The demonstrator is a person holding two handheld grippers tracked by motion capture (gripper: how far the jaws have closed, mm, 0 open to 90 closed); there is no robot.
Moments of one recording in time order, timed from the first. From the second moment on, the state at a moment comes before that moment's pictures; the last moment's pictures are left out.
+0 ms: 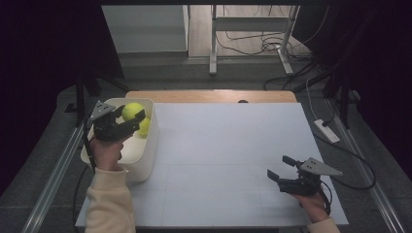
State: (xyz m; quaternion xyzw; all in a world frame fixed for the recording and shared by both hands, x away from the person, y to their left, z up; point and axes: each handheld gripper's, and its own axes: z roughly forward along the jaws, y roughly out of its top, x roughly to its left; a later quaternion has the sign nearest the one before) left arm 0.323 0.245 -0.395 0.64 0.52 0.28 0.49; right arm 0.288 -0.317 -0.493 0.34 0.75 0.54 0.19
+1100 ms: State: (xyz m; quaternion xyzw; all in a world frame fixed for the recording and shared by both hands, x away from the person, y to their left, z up) left arm 0.322 0.238 -0.392 0.64 0.50 0.25 0.53; right arm 0.289 -0.317 -0.493 0.34 0.75 0.54 0.19
